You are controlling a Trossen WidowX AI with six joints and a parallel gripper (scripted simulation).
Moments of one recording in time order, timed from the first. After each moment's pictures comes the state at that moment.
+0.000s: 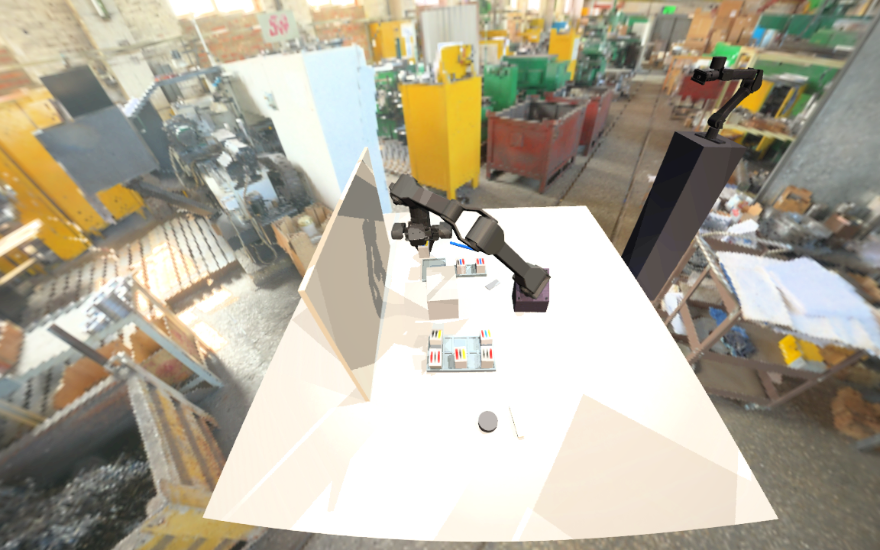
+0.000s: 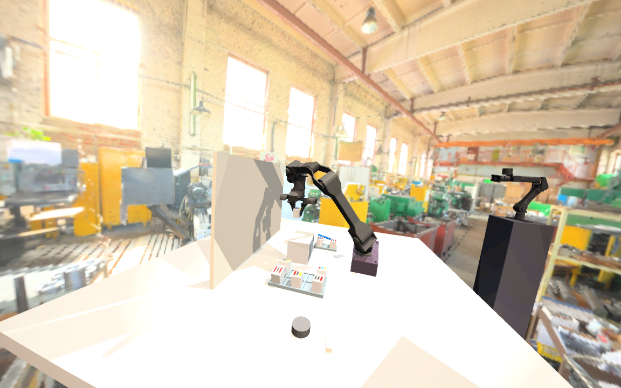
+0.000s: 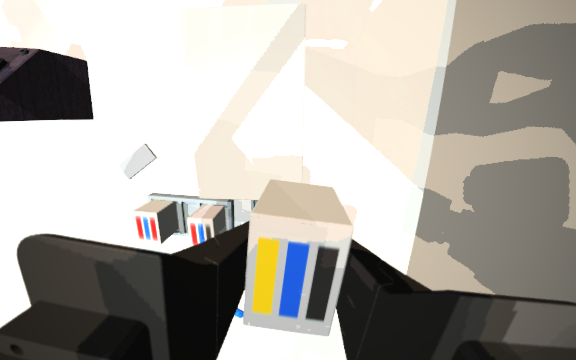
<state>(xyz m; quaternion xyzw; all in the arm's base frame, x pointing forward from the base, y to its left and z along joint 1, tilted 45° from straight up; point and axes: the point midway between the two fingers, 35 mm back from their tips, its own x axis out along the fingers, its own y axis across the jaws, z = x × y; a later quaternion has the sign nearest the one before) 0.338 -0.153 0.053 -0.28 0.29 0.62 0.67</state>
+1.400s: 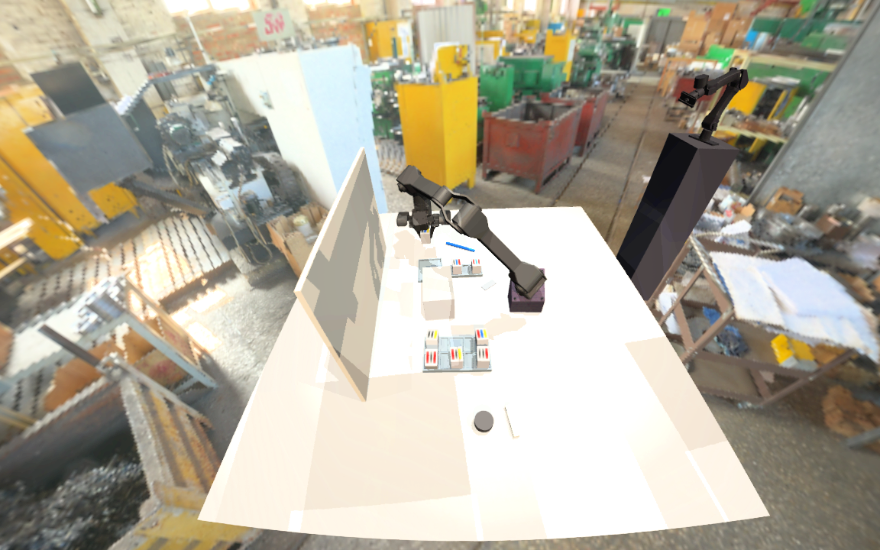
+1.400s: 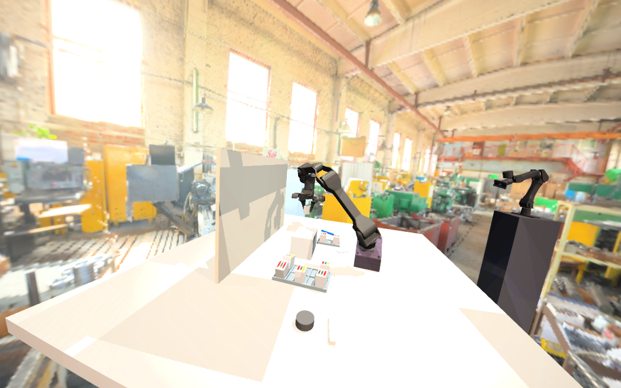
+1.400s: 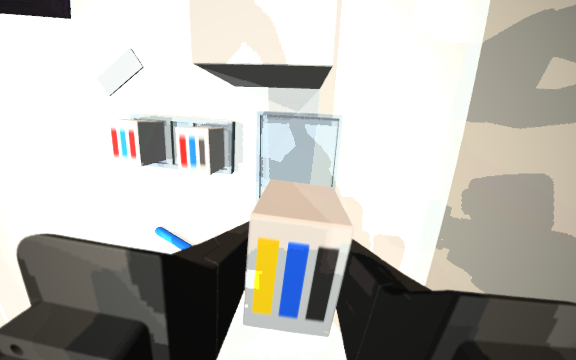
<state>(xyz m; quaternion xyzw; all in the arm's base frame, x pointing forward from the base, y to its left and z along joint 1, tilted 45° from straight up) 0.331 -0.215 -0.045 -0.28 0.27 0.63 0.67</state>
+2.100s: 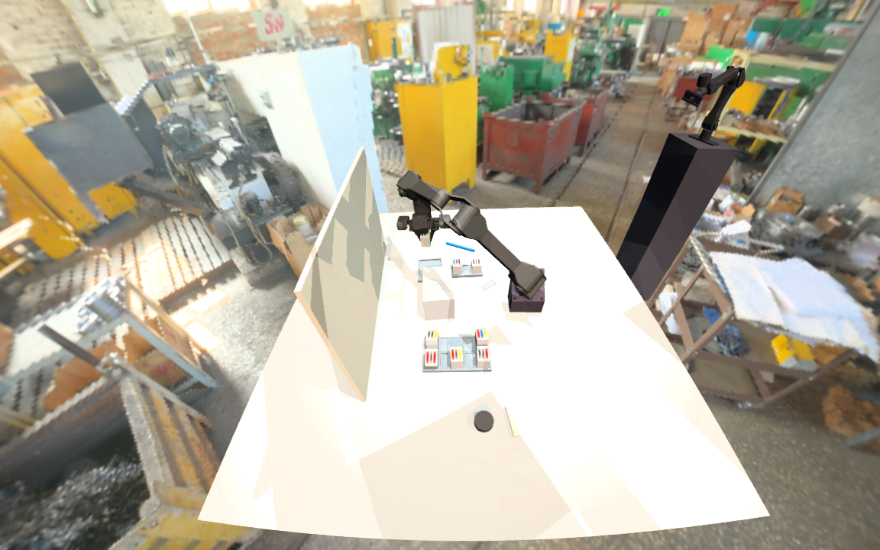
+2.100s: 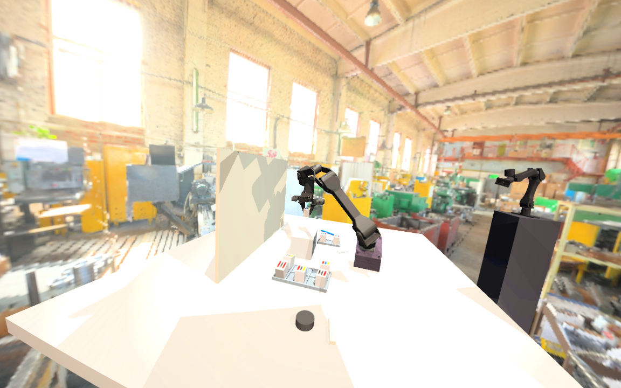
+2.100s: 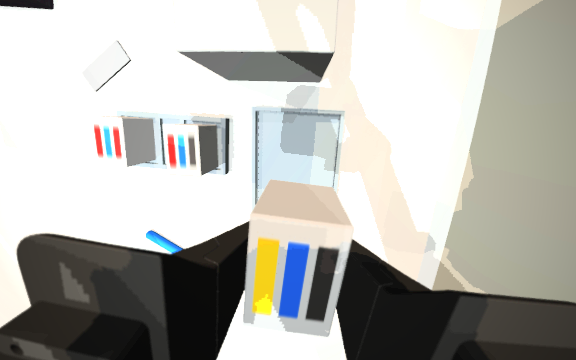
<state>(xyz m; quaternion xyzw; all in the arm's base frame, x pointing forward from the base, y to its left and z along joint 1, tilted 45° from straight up) 0.335 -0.206 -0.059 -0.28 0.27 0.63 0.67</state>
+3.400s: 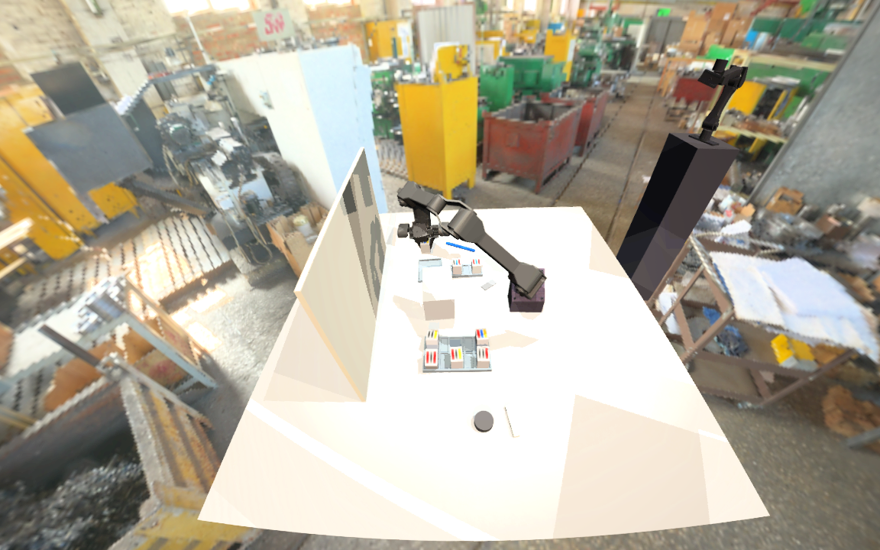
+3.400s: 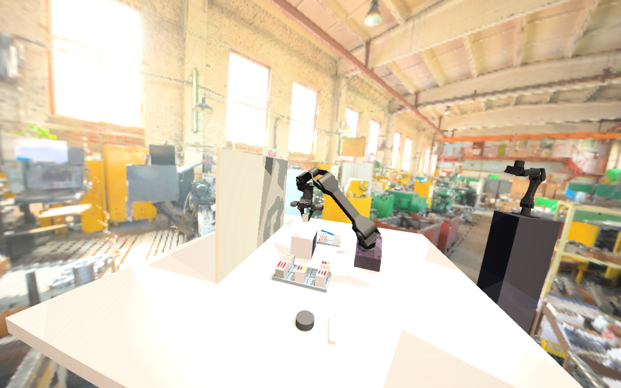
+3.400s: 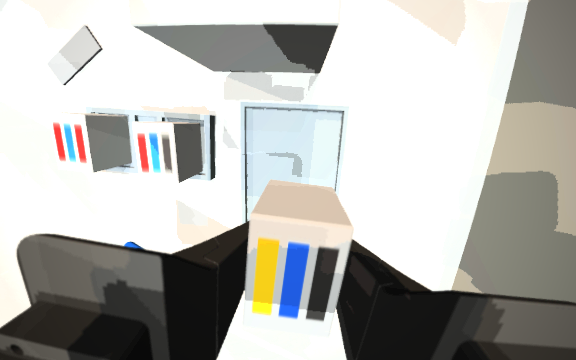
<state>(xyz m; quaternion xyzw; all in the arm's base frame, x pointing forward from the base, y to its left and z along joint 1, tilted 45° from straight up) 0.340 -0.184 -0.084 -0.28 0.27 0.63 0.67</state>
